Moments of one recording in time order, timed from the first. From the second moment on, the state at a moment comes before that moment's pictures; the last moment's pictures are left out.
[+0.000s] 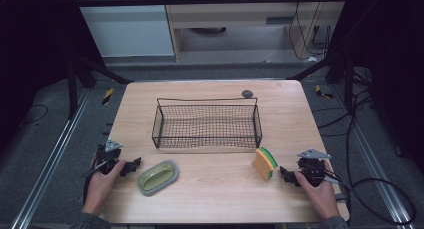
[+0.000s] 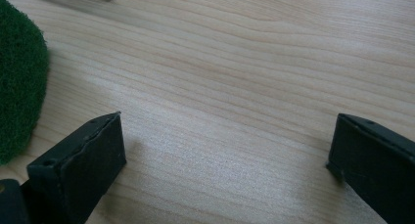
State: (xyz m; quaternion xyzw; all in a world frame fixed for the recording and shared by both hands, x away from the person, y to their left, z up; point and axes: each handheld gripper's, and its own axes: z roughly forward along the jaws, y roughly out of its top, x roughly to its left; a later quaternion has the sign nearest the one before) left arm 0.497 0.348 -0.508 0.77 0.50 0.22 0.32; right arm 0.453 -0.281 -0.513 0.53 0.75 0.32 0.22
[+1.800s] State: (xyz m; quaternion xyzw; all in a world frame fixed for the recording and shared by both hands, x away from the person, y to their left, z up) left arm 0.461 0.247 -0.403 0.94 0.29 0.09 0.17; right arm 0.452 -0.281 -0.514 0.52 0.76 0.32 0.23
